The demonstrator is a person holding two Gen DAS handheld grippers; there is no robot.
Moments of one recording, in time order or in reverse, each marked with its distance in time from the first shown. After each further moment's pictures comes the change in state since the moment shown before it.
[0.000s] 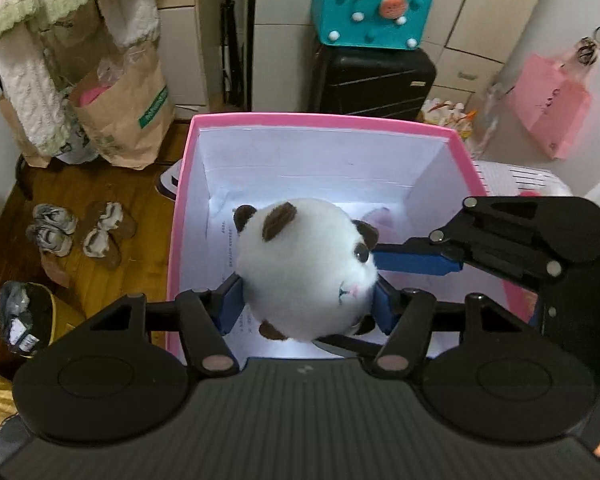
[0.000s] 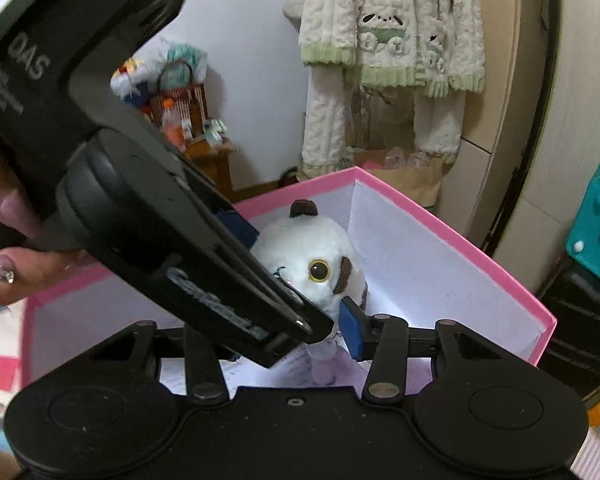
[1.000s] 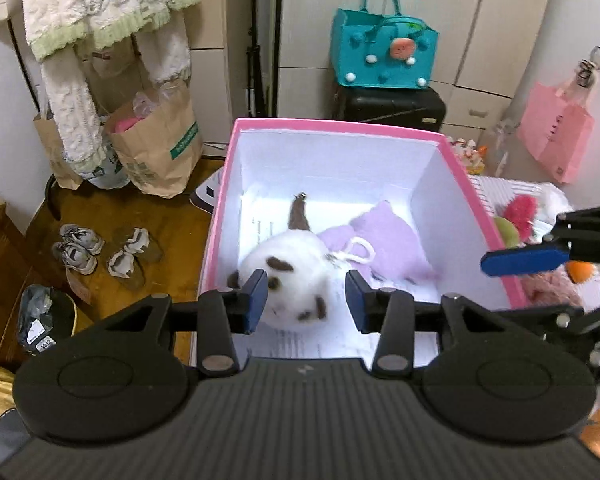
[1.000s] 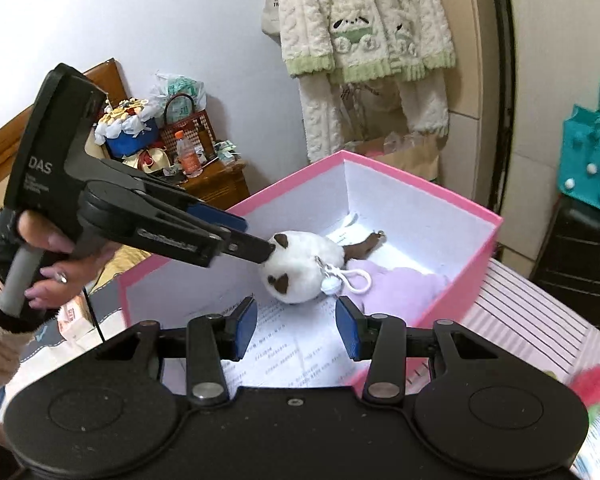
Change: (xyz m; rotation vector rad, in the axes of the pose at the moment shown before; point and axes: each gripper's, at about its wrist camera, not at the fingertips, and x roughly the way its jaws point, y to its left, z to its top) left arm -0.056 -0.005 -0.053 -0.011 -0.166 0.055; right arm -0.091 -0.009 -0.040 0.200 -0.039 0.085
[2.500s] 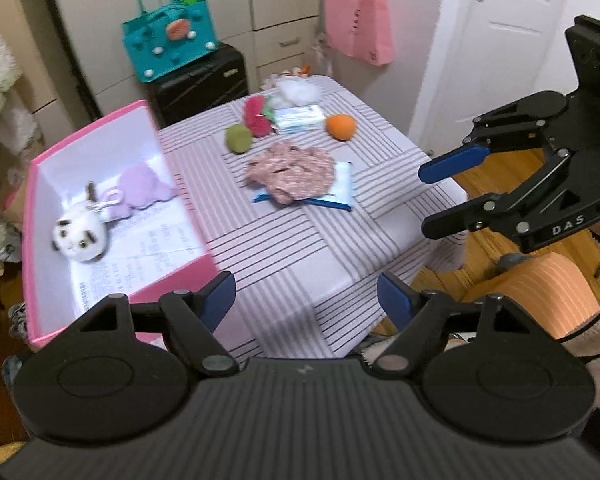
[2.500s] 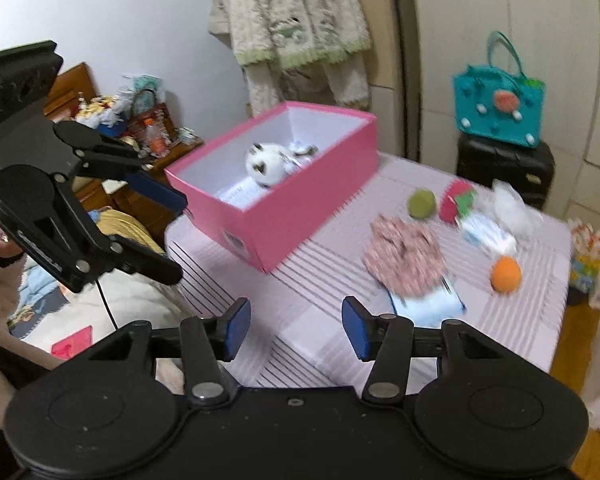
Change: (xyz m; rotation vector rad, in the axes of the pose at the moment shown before) left arm -0.133 -0.189 -0.103 0.462 0.113 -0.267; right arm -0.192 0.047 -0.151 0.118 0.025 -0.184
